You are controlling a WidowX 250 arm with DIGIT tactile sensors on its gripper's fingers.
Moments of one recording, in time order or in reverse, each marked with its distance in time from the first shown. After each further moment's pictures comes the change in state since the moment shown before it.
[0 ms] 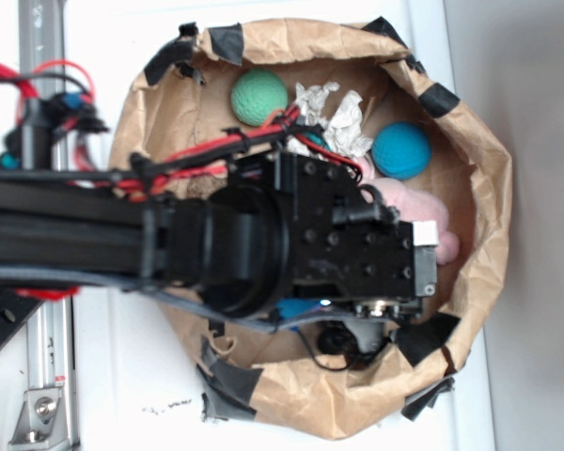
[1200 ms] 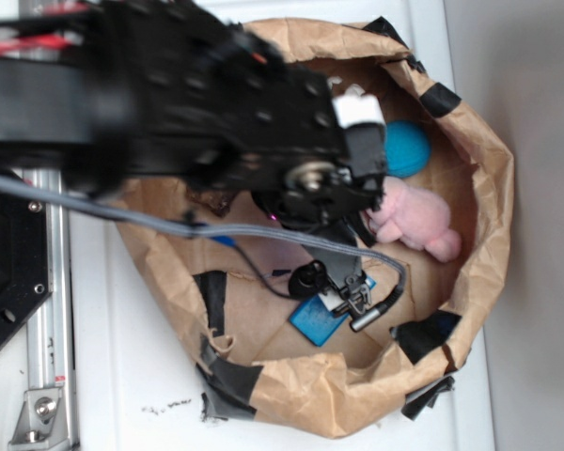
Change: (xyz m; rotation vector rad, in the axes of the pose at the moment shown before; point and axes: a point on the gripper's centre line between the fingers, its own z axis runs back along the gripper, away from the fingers) arm 0.005 0.050 0.029 -0.146 -0.045 0.257
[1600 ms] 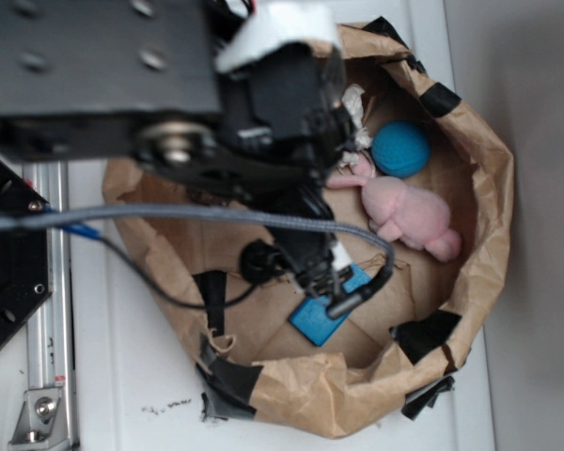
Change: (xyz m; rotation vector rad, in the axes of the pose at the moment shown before) arm -0.004 0.005 0.076 0.013 -0.186 -0.036
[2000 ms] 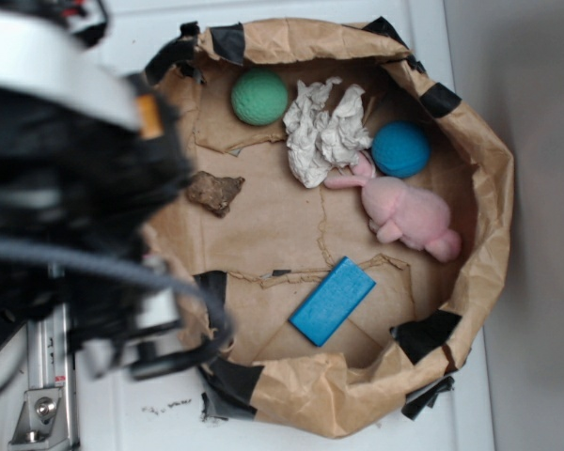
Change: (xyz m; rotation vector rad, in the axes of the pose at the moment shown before) arm -0.037 0.009 0.072 0.046 0.073 -0.297
